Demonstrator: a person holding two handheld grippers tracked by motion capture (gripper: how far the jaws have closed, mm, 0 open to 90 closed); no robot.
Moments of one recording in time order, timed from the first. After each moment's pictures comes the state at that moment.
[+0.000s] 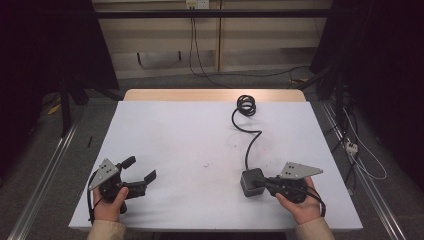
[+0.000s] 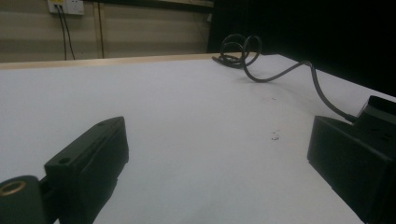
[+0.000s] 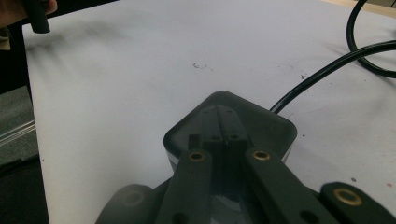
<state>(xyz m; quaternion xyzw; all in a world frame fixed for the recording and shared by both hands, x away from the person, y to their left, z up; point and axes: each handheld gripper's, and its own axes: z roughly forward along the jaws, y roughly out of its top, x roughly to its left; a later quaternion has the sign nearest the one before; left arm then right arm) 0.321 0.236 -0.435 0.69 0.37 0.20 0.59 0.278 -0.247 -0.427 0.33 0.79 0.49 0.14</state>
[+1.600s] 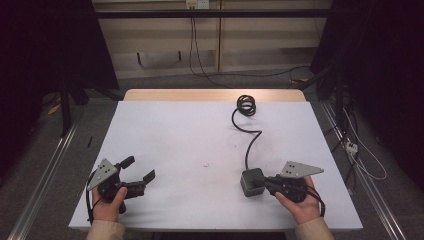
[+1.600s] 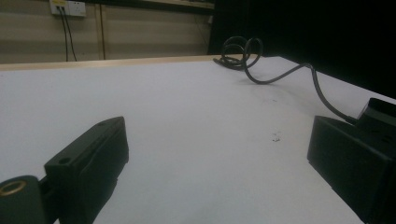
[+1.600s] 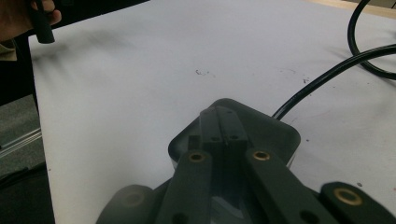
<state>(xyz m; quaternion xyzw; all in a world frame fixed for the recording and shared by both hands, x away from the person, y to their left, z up) 0.321 0.239 -0.434 0.69 0.37 0.20 0.59 0.278 -0.245 -0.425 0.34 0.78 0.50 0.13</state>
